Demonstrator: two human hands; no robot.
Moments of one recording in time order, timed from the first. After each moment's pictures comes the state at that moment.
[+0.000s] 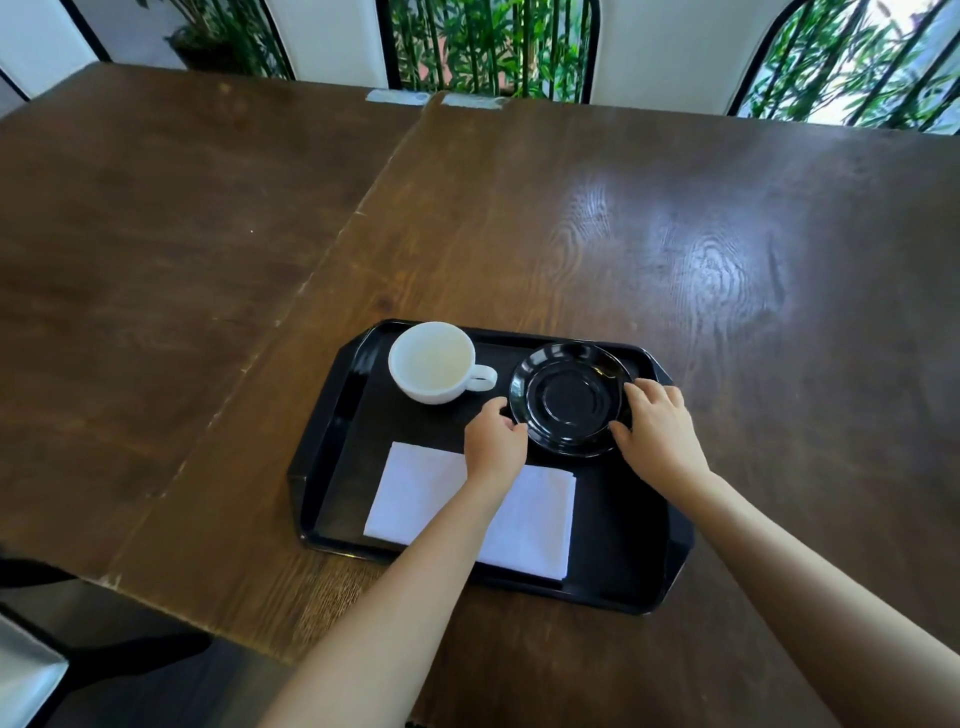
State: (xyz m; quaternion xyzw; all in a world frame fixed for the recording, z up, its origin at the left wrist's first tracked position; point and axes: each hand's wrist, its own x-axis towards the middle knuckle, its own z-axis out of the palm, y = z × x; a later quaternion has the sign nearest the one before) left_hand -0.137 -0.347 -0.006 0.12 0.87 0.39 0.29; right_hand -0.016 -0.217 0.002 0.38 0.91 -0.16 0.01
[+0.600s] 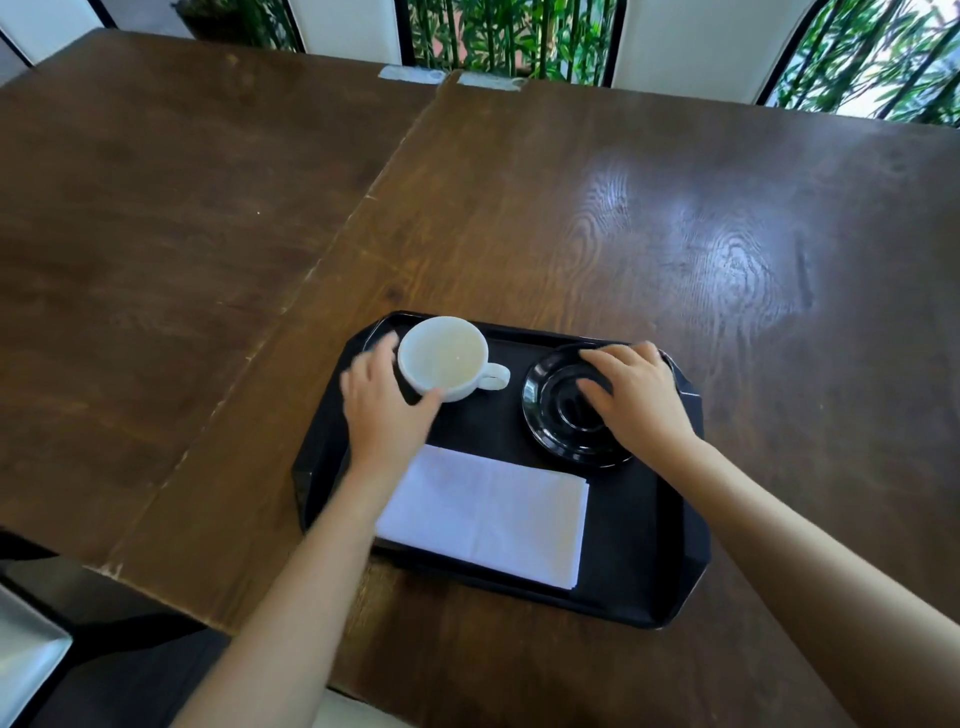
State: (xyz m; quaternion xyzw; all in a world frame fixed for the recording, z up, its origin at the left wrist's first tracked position) left_hand -0.209 -0.421 0.035 0.20 0.93 0.32 0.03; right_hand -0.064 -0.221 0.027 0.28 0.94 -0.17 -0.09
